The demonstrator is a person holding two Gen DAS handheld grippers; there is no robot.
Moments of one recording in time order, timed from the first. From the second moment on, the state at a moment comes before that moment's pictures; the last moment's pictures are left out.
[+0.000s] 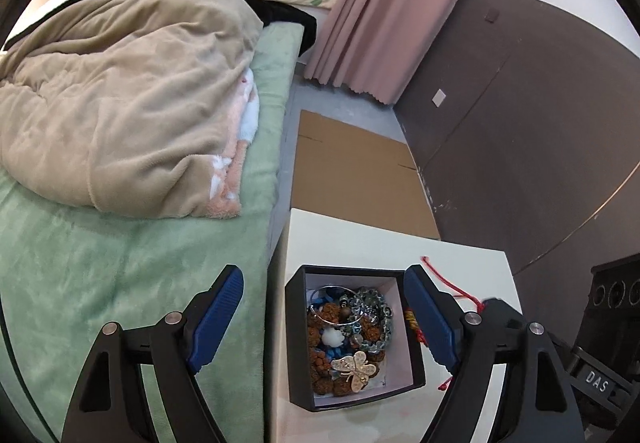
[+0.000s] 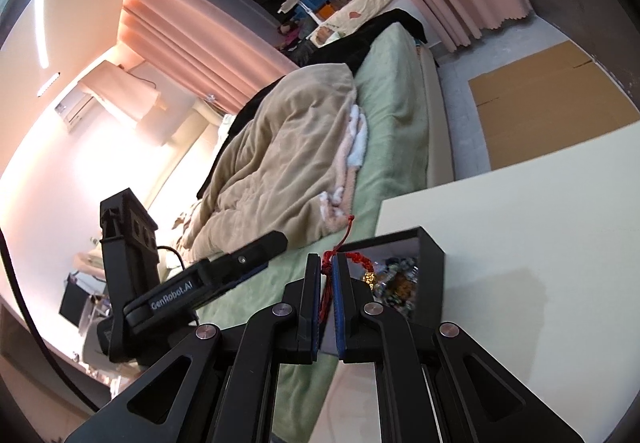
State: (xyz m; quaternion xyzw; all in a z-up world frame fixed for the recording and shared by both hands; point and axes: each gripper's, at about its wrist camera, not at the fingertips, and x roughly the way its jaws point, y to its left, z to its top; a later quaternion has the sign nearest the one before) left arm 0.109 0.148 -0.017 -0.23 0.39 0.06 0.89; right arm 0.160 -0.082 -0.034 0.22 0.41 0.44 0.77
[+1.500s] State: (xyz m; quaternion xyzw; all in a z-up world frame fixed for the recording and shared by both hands) left arm 0.052 0.035 0.011 -0.09 0.36 0.01 0.93; right arm 0.116 -0.191 -0.009 0.09 0.42 0.30 0.85
